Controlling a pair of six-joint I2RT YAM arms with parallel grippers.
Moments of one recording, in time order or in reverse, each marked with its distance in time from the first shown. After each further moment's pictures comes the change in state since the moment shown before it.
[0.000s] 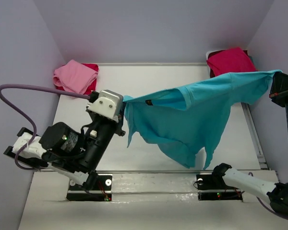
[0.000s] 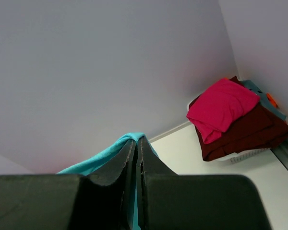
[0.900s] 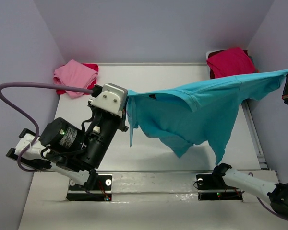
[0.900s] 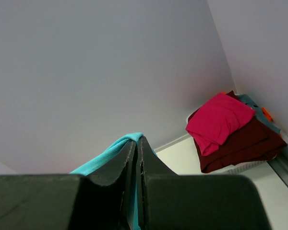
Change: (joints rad) left arm 0.031 0.074 0.096 0.107 0.019 0.143; right arm 0.005 0.002 0.076 0.037 0.010 -0.080
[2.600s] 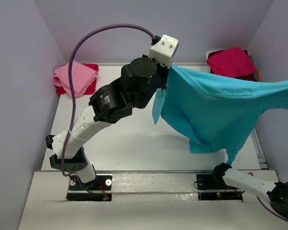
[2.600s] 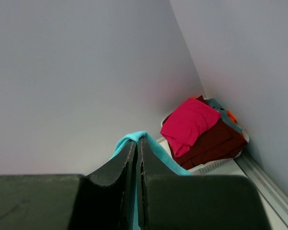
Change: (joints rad) left arm 0.672 0.486 0.644 -0.851 0.756 -0.702; right arm 0.000 0.011 0.160 -0.142 0.056 -0.059
